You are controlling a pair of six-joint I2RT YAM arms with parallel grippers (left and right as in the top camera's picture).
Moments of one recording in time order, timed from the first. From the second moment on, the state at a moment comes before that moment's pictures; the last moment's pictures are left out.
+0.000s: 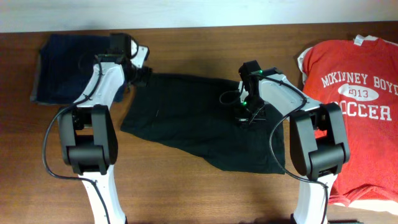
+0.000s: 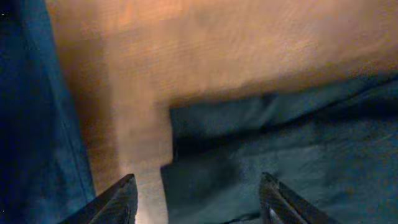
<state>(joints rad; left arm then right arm) -0.04 2.23 1.76 -0.67 0.13 0.20 0.25 2.12 1.49 -1.00 -0.23 0.24</state>
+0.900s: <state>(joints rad) 0.04 2.32 1.89 -0.84 0.39 0.16 0.25 2.12 1.49 -0.99 -0.23 0.24</state>
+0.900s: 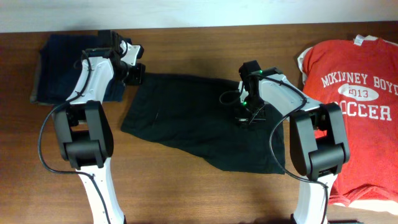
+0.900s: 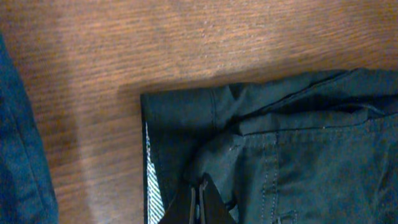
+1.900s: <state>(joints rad) -0.11 1.95 1.18 -0.42 0.15 -0.24 0.25 1.92 1.12 -0.36 -0.05 0.31</state>
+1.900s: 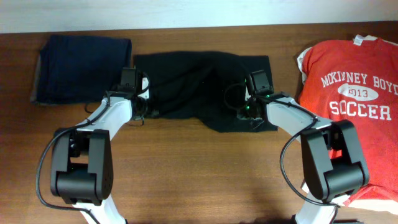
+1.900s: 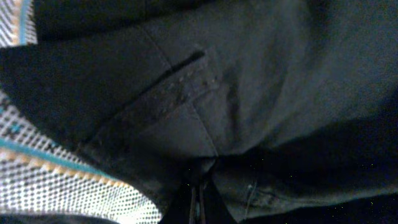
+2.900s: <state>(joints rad) -0.11 1.64 1.17 -1.07 -0.16 -0.16 0.25 1.71 1.31 -1.43 -0.12 0.22</state>
